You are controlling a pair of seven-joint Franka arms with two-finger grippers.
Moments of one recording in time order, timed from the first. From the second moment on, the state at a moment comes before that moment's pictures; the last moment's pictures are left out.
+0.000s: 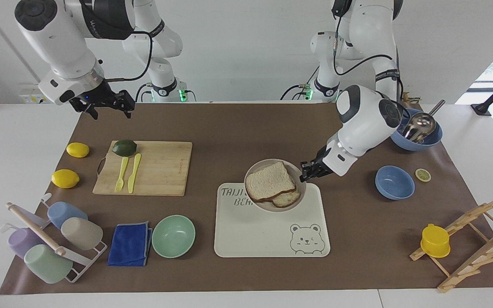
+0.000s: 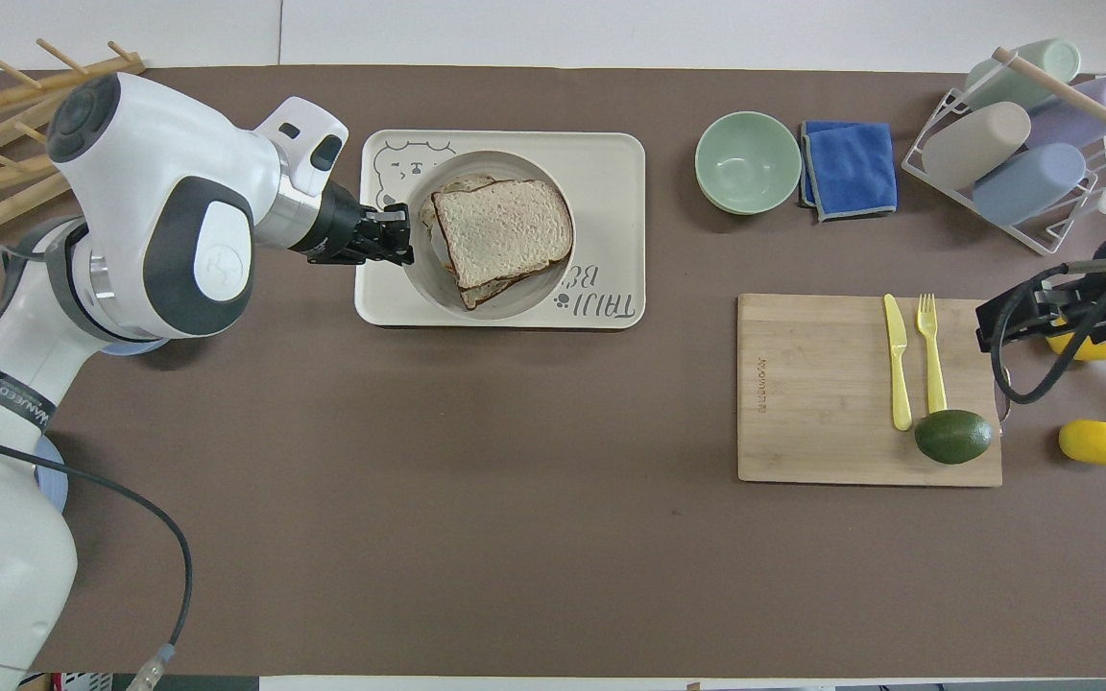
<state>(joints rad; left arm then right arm) -0.27 0.39 -0.07 -1.62 -0.43 2.05 -0.22 -0.04 0.03 0.05 -1.59 -0.04 1.42 -0.03</state>
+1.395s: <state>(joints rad) -0.25 0.61 -0.07 -1.48 -0.36 2.14 -0.17 -0.04 0.03 0.06 -1.59 -0.04 1.42 -0.03</state>
